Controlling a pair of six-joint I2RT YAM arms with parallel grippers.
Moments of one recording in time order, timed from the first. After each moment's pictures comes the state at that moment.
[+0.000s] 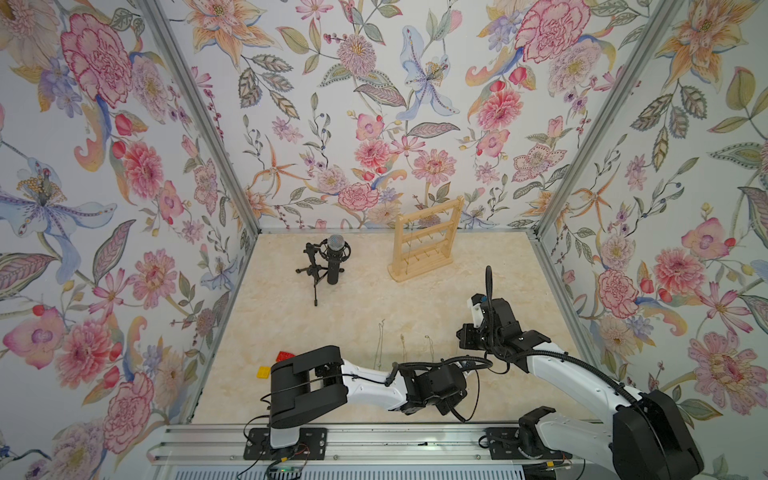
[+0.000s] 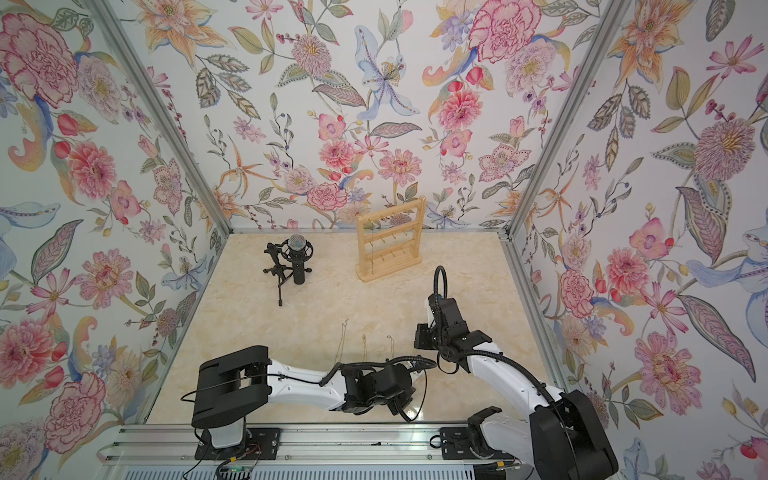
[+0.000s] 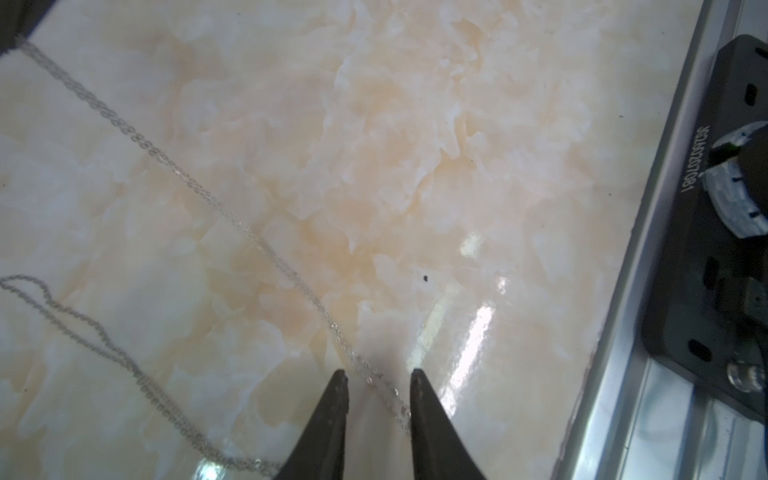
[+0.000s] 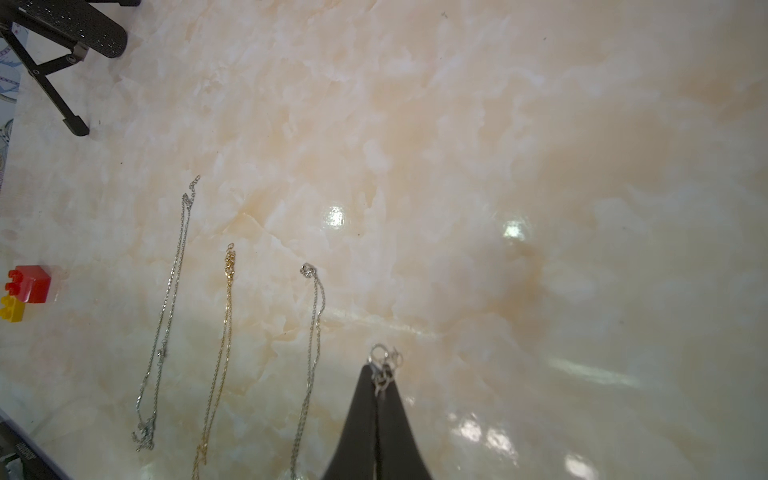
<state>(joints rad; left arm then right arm) -1.36 1.86 0.99 0.02 -0.16 -0.28 0.44 1.17 0.57 -0.29 -0.17 0.46</state>
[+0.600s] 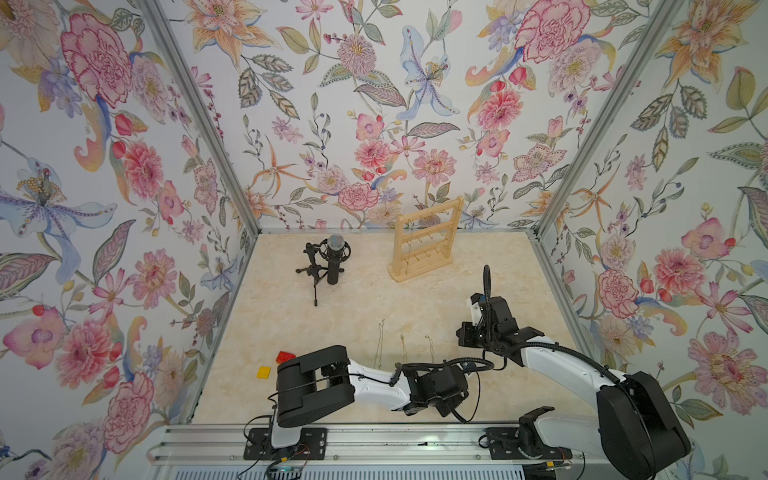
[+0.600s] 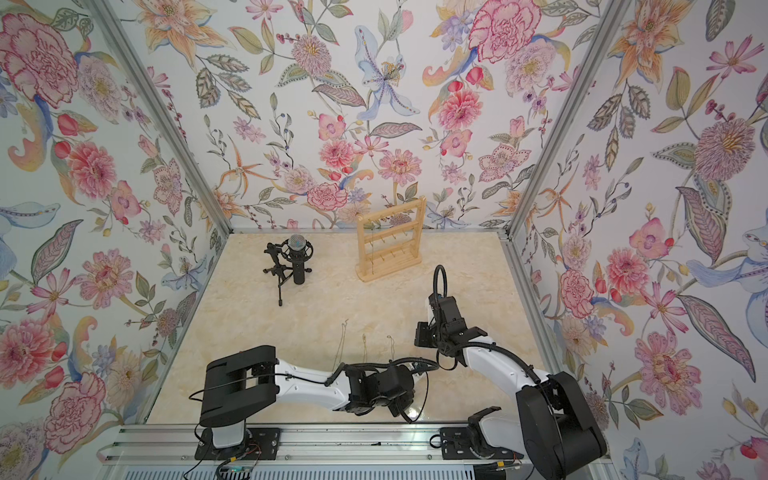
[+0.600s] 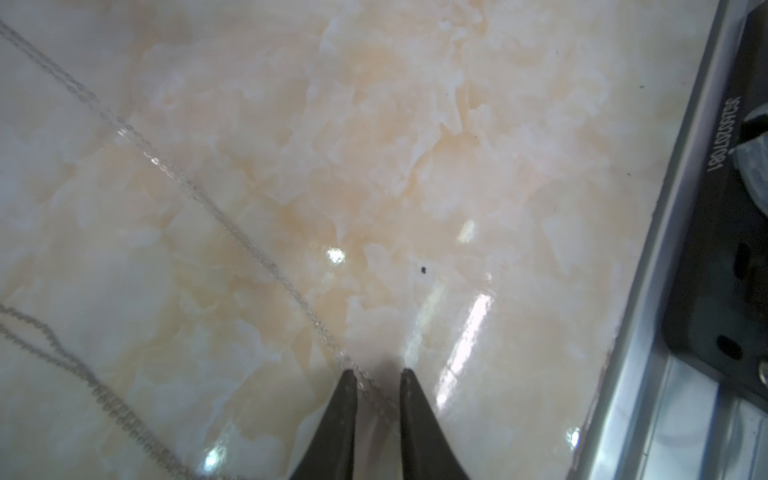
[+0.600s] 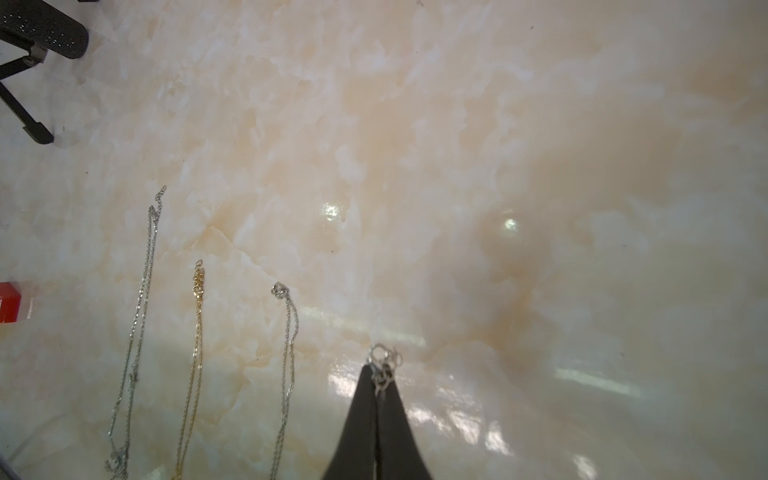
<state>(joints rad) -1.36 1.90 1.00 0.02 -0.13 -0.29 0.40 1.27 0.57 -0.23 -0.18 0.45</state>
